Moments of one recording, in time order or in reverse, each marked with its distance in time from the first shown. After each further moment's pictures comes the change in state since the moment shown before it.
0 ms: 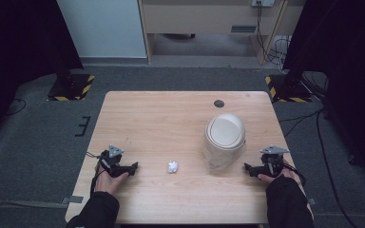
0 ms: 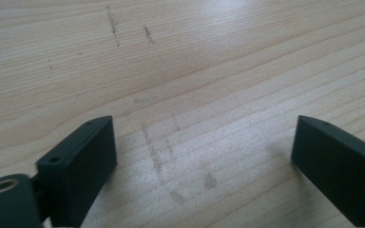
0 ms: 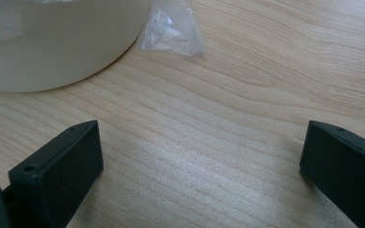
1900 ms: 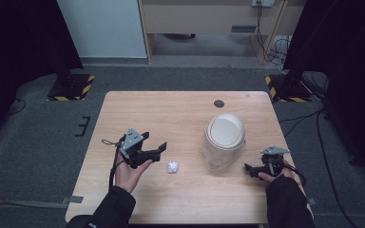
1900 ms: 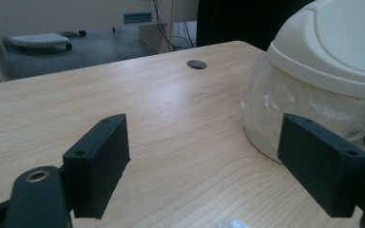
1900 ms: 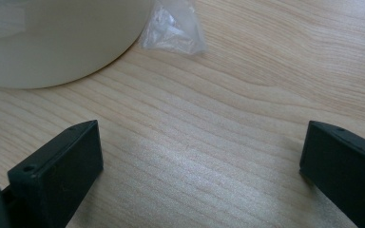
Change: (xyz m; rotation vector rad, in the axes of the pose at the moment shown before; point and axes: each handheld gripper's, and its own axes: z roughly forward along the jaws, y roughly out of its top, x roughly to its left) left arm -0.090 0.087 -0.044 -0.418 -0.243 0.056; right arm -0.001 -0.001 -0.001 0.003 0.008 -0.013
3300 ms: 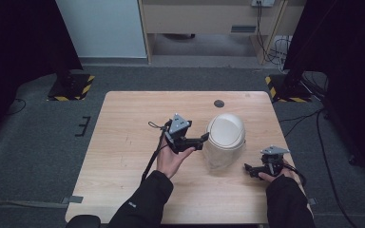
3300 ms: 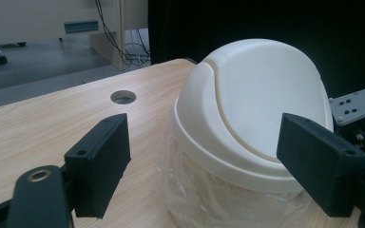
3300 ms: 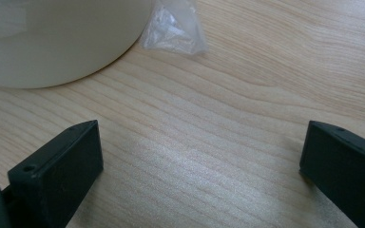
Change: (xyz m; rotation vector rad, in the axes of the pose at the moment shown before) left arm -0.075 0.048 0.091 0.002 -0.161 0.028; right arm 0.000 0.000 0.000 0.000 0.003 -0.001
